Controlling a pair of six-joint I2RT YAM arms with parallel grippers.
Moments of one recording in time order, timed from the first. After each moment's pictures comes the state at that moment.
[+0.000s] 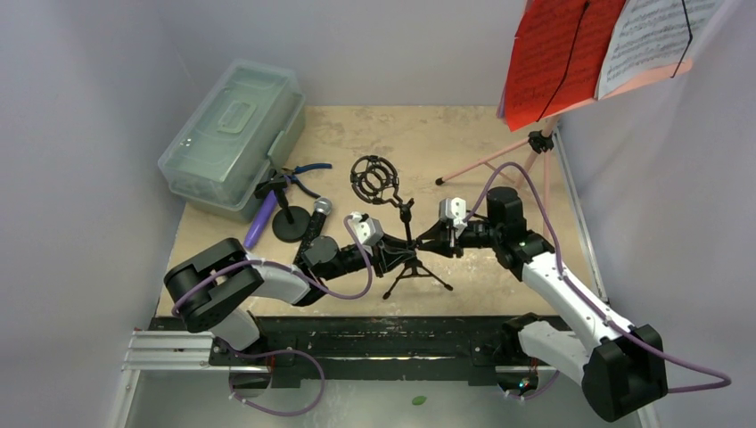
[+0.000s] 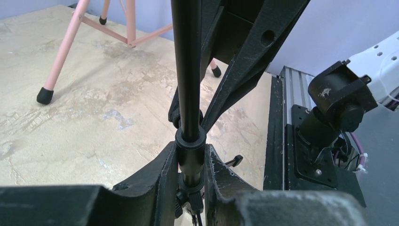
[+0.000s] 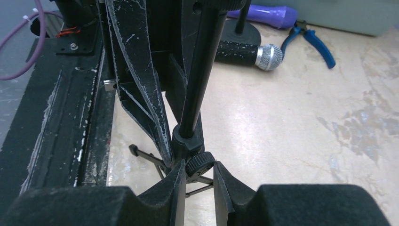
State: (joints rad) left arm -0.92 1.56 0.41 1.26 0.31 -0.21; right arm 0.36 1.01 0.63 -0.16 -1.00 -0.55
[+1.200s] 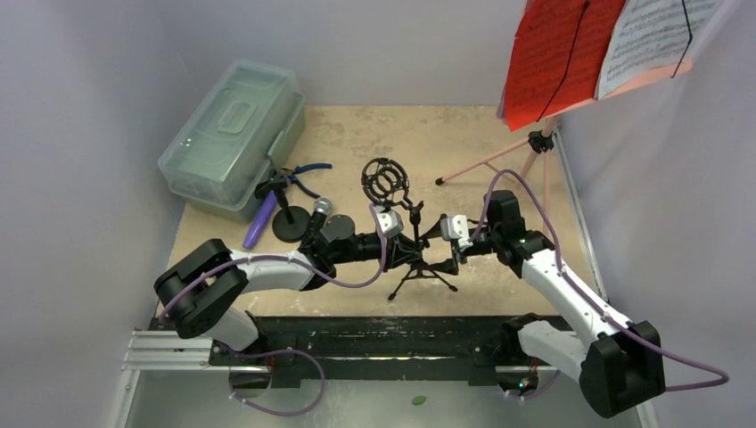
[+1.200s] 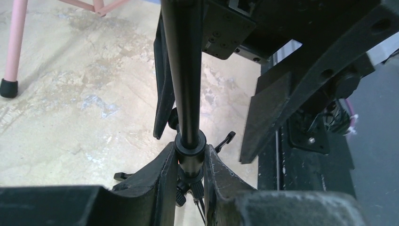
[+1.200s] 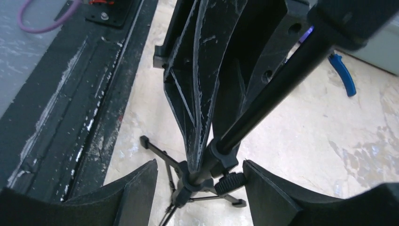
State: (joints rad) left arm -0.89 1.51 0.57 0.87 0.47 -0.15; right arm 0.35 1.01 0.63 -0.34 -1.11 -0.92
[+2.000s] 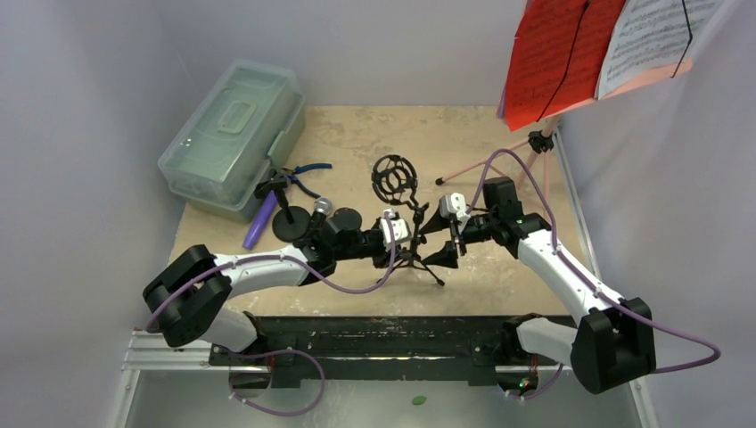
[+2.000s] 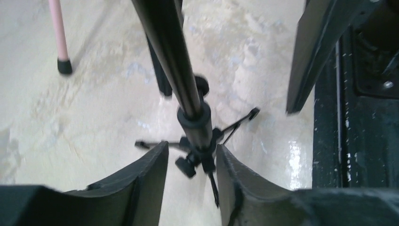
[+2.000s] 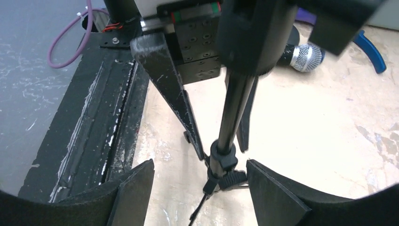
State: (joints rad) left arm -0.89 1.44 0.69 0.45 0.40 0.23; right arm 0.30 1.16 0.76 -0.45 -1.18 -0.81
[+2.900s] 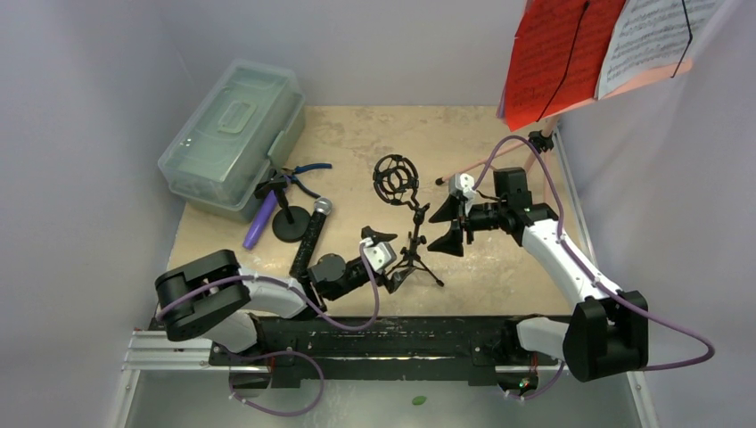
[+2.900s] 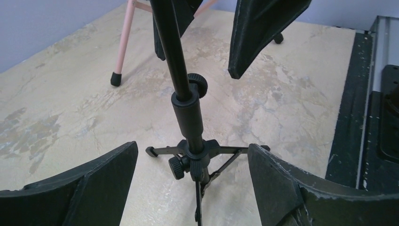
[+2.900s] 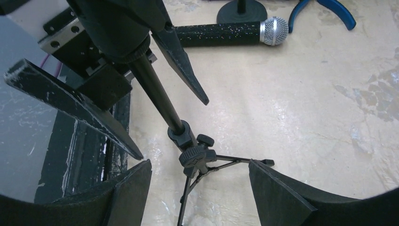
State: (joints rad) left arm -1.09 1.45 0.35 1.11 -0.05 0.10; right arm 0.20 1.21 0.83 -0.48 -1.14 -0.67
